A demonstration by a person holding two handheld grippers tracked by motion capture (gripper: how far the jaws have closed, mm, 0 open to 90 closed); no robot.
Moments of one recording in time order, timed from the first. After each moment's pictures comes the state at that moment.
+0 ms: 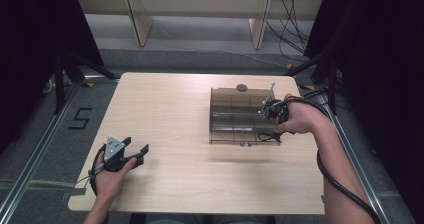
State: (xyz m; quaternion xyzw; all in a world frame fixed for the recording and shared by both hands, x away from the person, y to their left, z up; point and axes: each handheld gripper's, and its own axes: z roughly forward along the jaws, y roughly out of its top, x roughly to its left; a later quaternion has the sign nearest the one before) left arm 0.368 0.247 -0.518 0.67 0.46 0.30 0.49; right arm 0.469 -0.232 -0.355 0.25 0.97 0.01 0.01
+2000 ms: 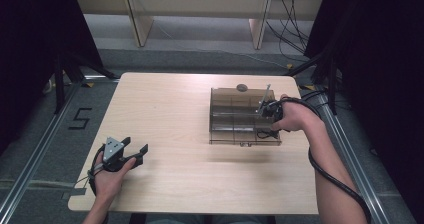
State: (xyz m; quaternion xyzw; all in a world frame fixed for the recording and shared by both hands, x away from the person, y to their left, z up) left arm 0.368 0.248 -0.518 0.67 0.46 0.30 0.50; right arm 0.497 -0.233 -0.387 0.26 0.96 -0.01 0.02
